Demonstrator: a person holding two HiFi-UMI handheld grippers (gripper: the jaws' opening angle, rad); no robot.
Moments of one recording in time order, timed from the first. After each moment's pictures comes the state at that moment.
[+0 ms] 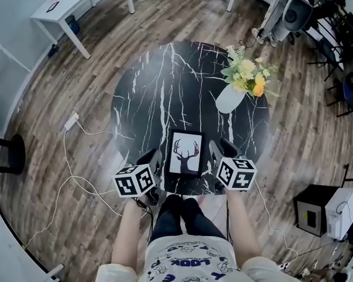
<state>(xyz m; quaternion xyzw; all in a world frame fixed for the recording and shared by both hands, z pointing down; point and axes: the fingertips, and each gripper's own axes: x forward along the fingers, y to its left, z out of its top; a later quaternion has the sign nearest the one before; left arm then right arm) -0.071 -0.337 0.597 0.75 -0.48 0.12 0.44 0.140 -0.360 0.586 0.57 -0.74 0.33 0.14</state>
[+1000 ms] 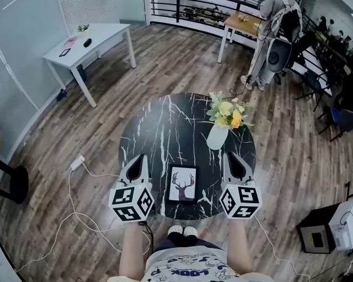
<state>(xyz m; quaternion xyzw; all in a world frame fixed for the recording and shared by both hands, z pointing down) -0.092 -0.350 0.379 0.80 -0.58 0.02 0.17 0.165 -0.333 0.375 0.65 -0.75 0.10 0.02</state>
